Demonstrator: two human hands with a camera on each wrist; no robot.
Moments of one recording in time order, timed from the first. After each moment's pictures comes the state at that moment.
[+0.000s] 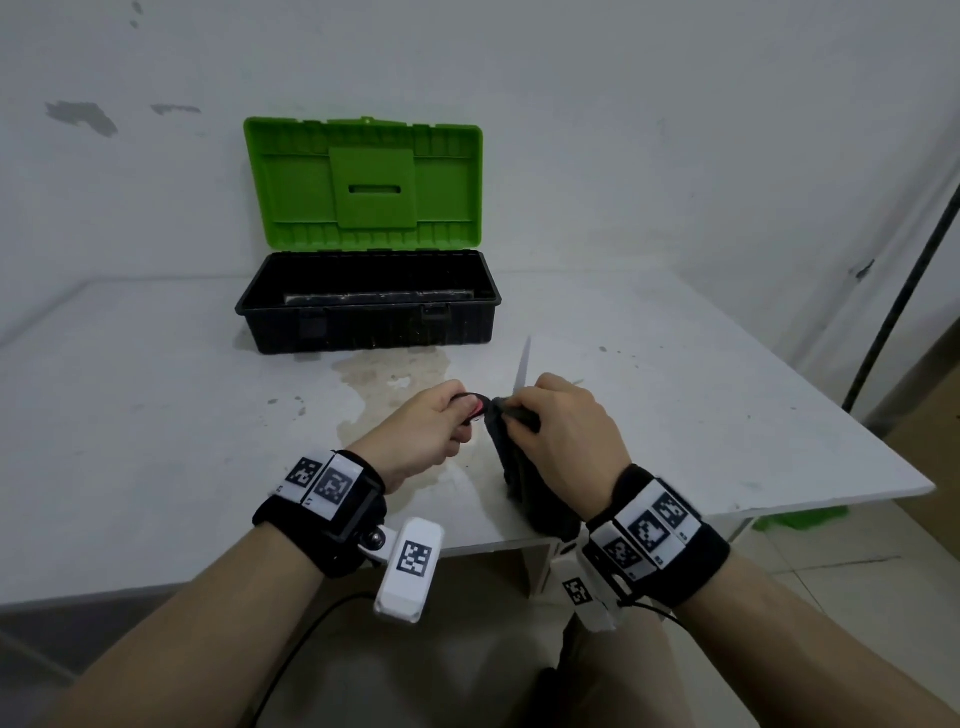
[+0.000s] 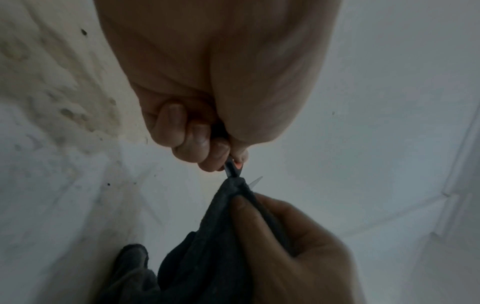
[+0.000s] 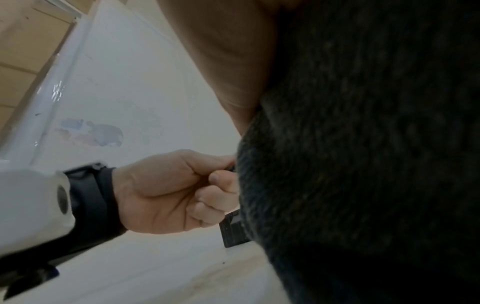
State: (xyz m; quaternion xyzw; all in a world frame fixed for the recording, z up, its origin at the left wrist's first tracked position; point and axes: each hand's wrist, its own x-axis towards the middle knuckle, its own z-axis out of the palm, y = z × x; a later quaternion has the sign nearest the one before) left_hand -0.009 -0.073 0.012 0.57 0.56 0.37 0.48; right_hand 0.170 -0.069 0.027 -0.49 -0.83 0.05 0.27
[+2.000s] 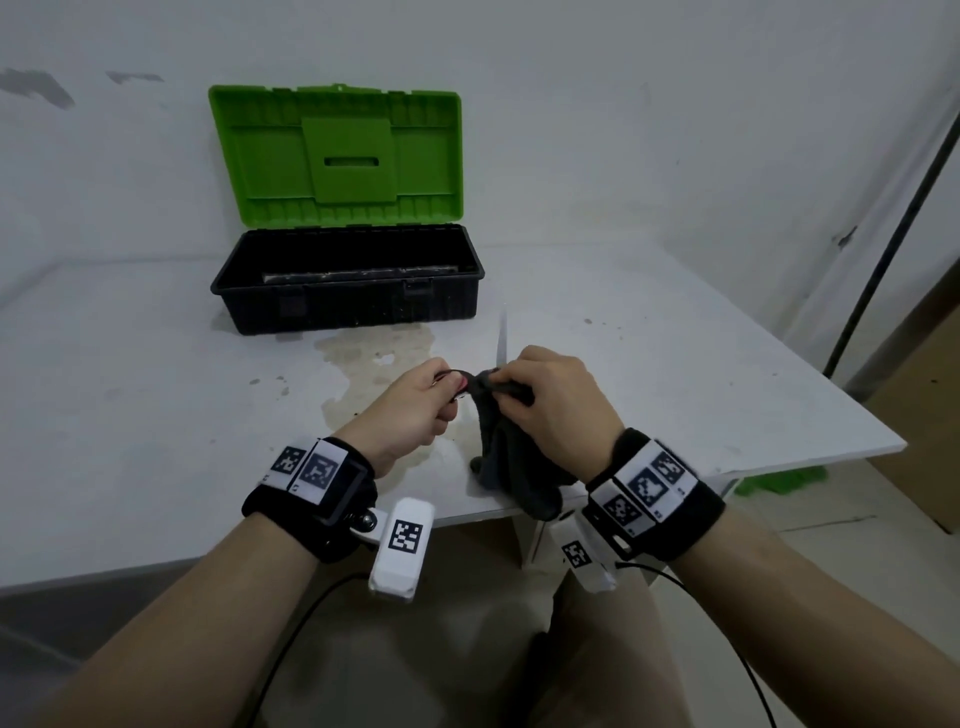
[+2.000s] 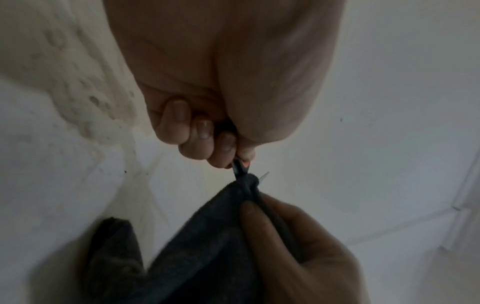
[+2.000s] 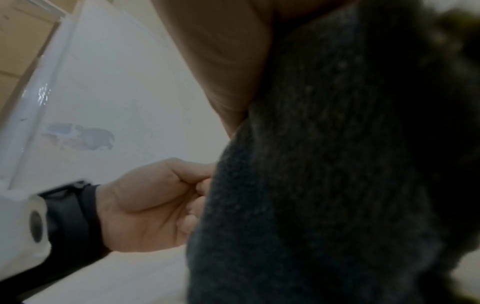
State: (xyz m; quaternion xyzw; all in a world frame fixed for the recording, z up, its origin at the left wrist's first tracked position) left_hand -0.005 -0.075 0.002 0.55 0.55 0.40 0.49; right_hand 0.182 -0.063 0.025 -0.43 -0.85 0.09 0.29
